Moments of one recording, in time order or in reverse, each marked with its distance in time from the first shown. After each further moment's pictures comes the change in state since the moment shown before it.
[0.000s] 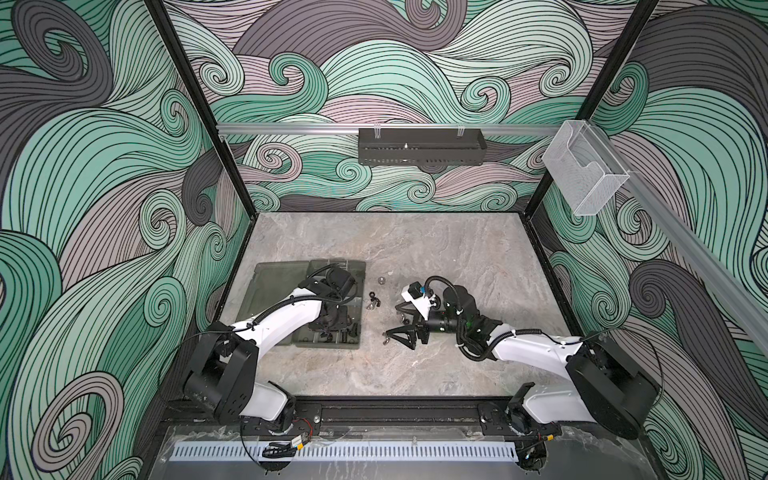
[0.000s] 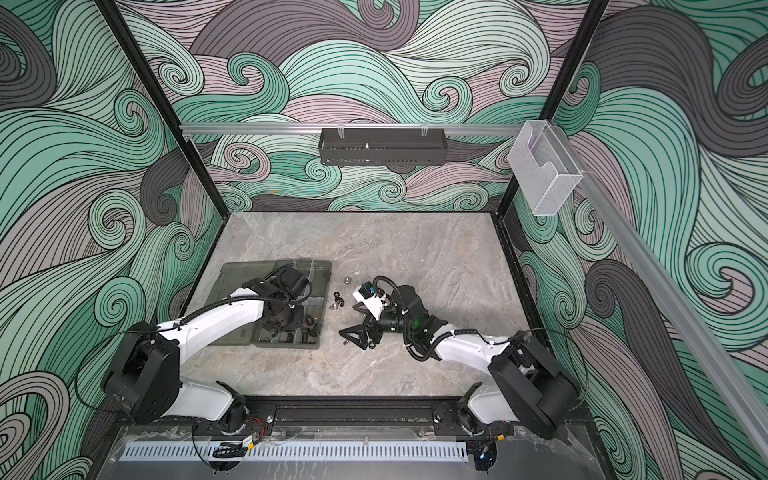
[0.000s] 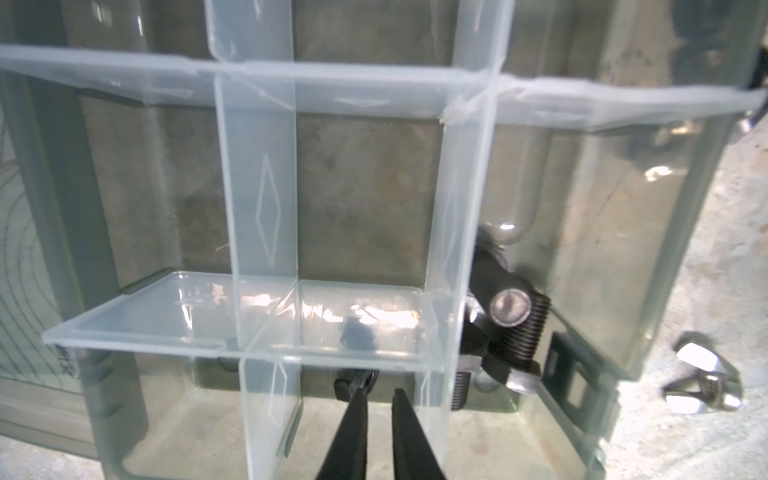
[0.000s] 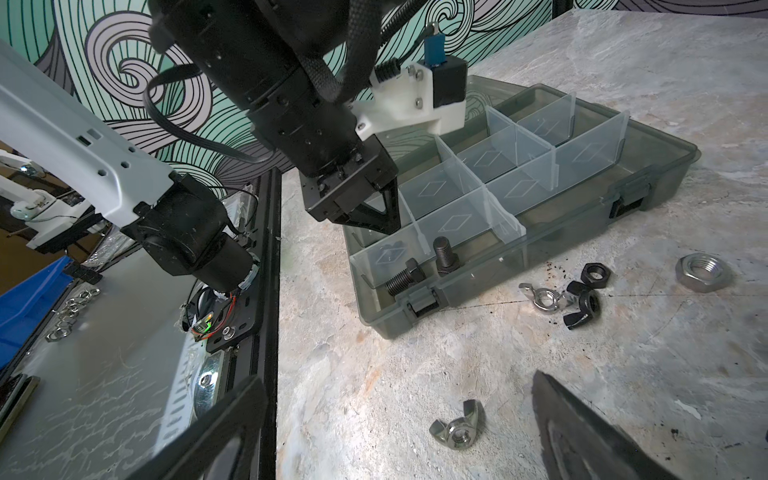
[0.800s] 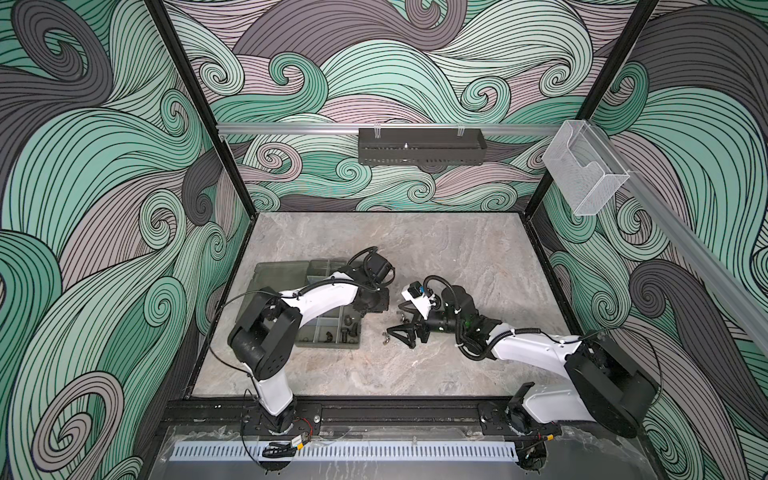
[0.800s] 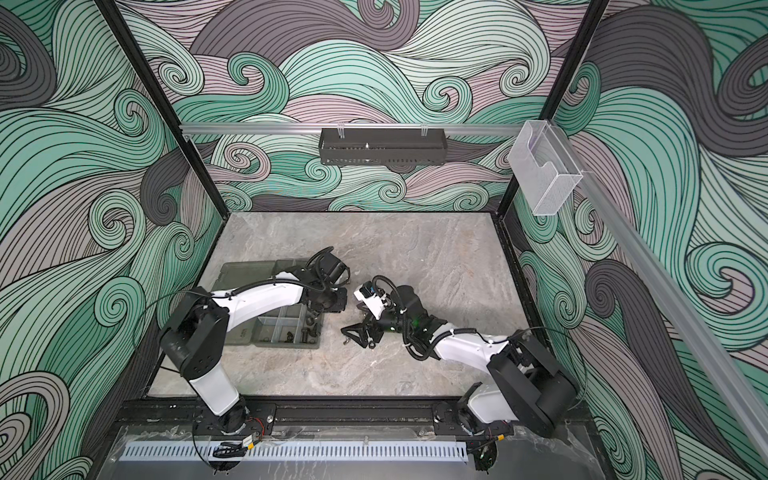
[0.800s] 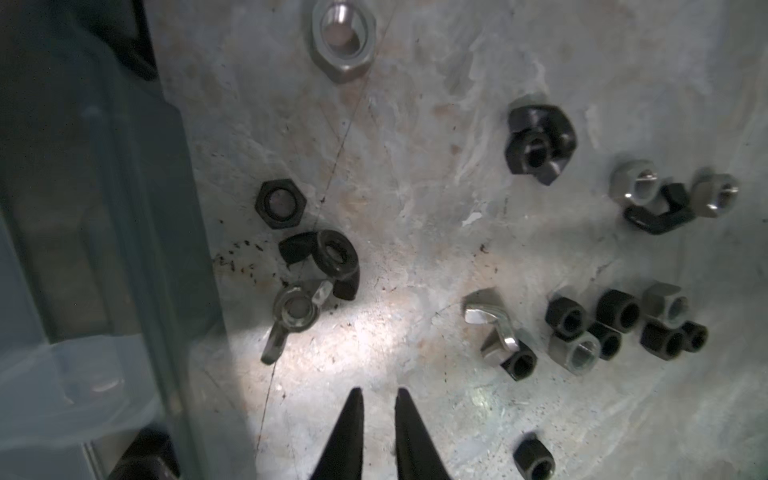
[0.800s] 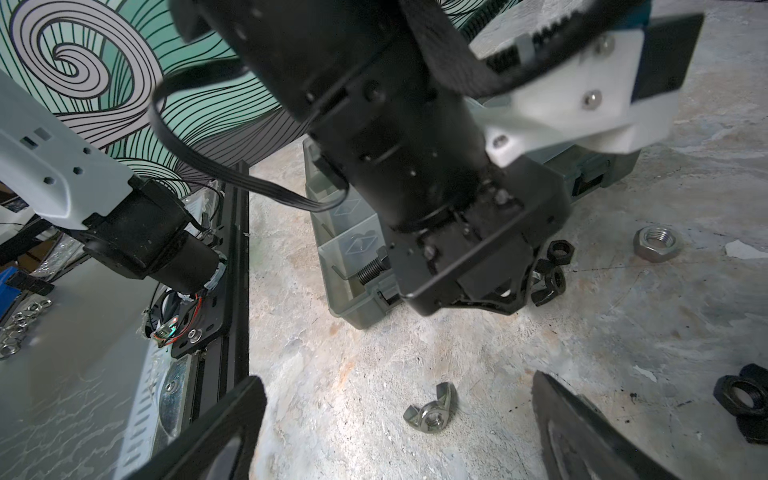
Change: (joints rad) left arm -0.154 0.369 0.290 0.263 0.174 -0.063; right arm 0.000 0.004 0.003 -0.040 0.079 -0.014
